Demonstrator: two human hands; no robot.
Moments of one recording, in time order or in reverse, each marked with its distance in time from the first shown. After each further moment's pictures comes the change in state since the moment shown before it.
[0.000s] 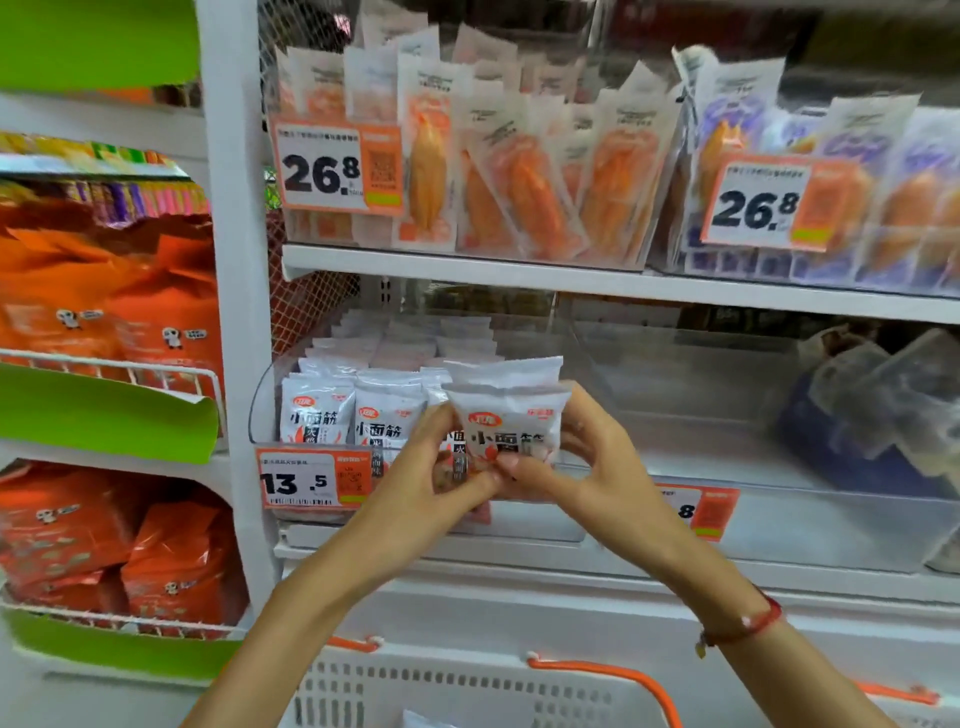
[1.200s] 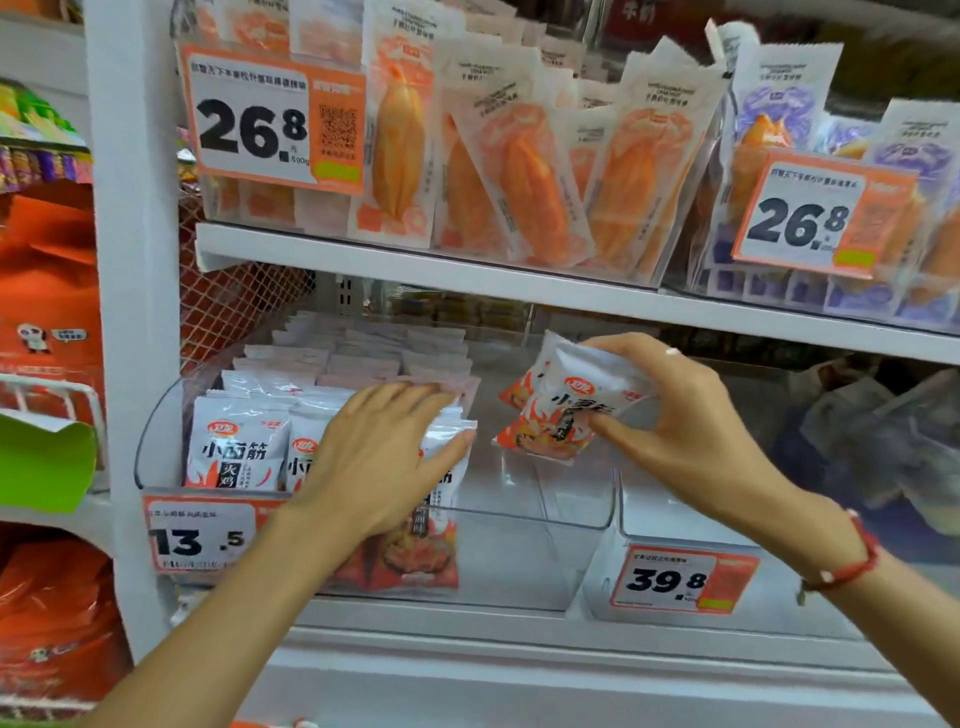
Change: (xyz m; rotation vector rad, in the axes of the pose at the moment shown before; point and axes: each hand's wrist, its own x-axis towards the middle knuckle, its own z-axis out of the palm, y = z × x) left_hand 0.097 -0.058 -0.023 1.171 0.109 0.183; right_hand 0.062 0.026 -0.079 -0.766 0.111 -0.142
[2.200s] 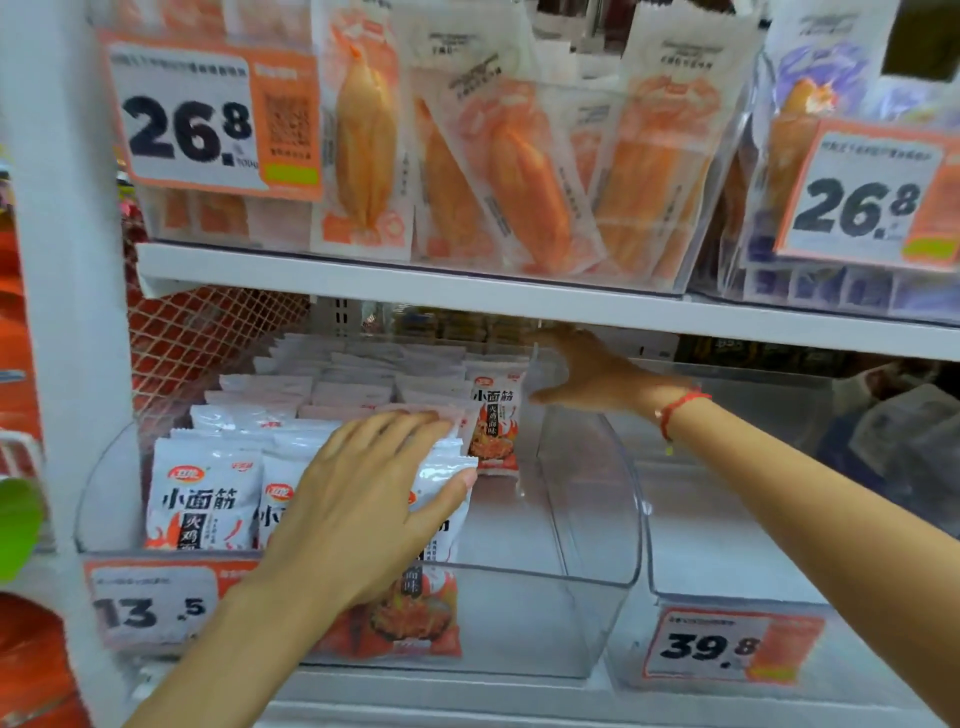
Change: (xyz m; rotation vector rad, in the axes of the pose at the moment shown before) left_hand -0.003 -0.002 0.006 0.058 0.044 0.016; right_hand 0.116 0.074 0.074 -0.150 -0.483 0.207
